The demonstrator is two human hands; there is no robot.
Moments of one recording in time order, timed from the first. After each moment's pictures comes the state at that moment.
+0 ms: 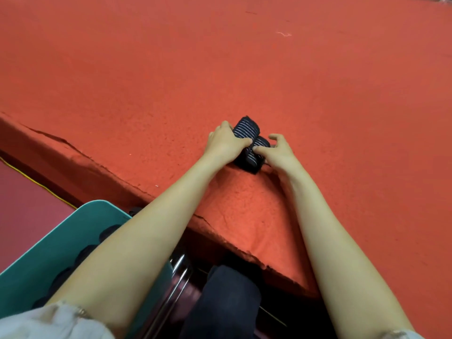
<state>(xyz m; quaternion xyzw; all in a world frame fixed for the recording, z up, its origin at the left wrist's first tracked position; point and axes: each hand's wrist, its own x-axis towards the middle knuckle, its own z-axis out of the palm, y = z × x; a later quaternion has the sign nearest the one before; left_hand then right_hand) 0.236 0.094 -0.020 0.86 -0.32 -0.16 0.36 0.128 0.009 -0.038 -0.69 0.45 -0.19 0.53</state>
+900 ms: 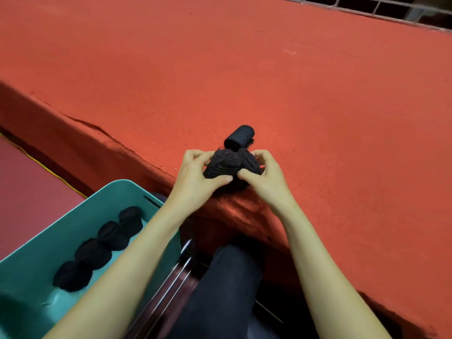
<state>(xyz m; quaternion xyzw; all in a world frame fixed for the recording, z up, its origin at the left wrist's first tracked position) 0.178 0.257 -0.020 0.76 -0.36 -0.16 0.52 0.072 0.134 -0.015 -0.76 0.30 -0.26 0.51</state>
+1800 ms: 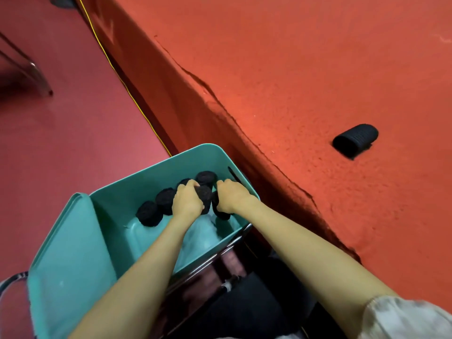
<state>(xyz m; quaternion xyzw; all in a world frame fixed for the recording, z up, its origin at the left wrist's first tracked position) 0.256 0.401 -0.161 0.93 0.00 -0.19 0.31 0.238 0.282 -0.138 -0.97 0.03 0.23 0.08</state>
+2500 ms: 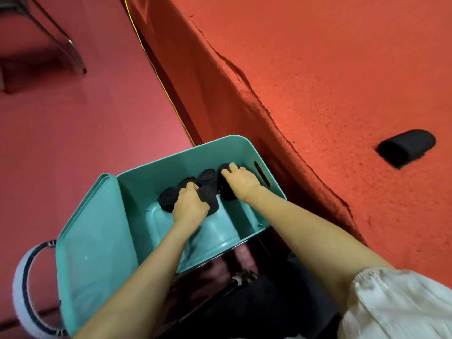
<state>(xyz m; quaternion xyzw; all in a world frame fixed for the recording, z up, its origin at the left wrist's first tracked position) 0.240 0.441 -0.175 0.93 0.11 -0.19 0.29 0.275 0.294 -0.170 -0.98 -0.11 0.19 -0.03</state>
